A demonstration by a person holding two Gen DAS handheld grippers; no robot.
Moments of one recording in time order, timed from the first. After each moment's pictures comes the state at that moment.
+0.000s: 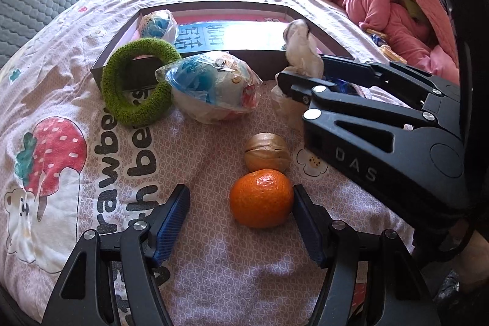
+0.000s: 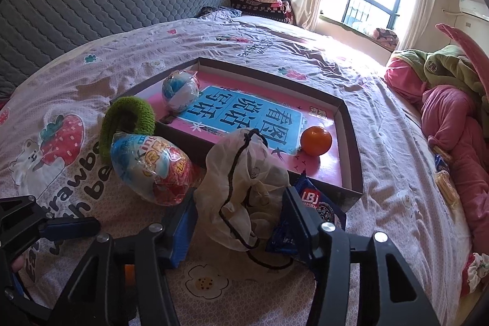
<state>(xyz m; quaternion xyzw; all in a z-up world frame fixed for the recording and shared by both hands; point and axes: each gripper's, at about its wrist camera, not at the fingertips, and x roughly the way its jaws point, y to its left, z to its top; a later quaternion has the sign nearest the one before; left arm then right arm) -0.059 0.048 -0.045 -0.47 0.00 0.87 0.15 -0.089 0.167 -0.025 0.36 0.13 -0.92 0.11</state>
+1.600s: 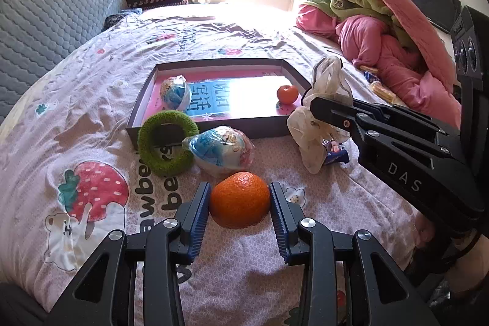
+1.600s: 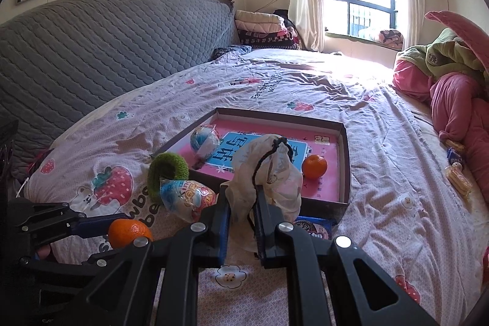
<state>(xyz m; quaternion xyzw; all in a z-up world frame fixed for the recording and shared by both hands) -0.028 0.041 0.025 -0.39 0.00 0.91 0.13 -0.054 0.204 0.030 0.29 0.03 -0.94 0.18</state>
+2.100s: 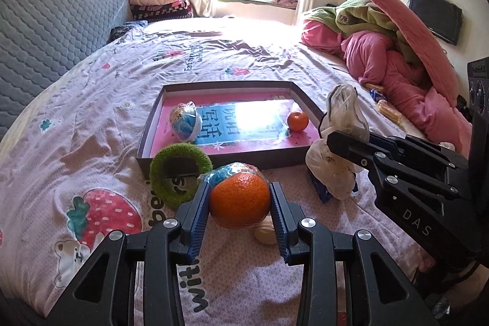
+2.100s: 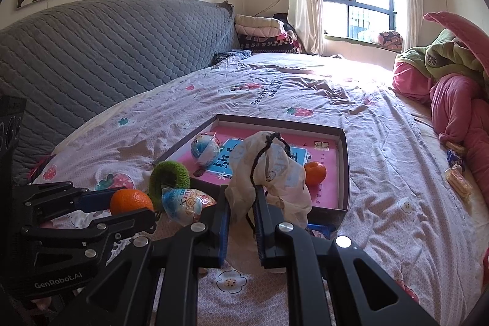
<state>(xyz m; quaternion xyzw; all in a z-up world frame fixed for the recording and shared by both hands) -0.053 0.034 0.042 -0.36 -0.01 0.93 0.12 -0.055 0.204 0.037 0.28 0.03 -0.94 0.18</state>
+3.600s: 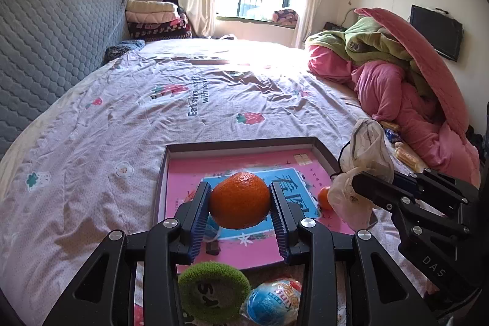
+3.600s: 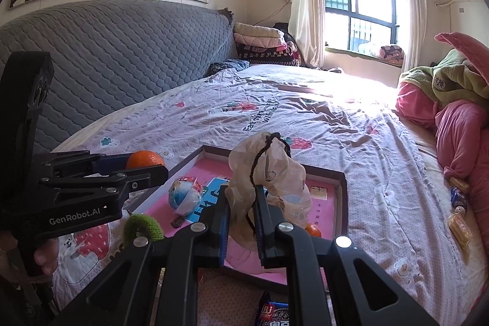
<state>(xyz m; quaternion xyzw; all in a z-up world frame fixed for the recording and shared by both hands) -0.175 0.012 0.074 -0.32 -0.02 0.94 0.13 -0.136 0.192 0.060 0.26 0.05 -0.95 0.17</state>
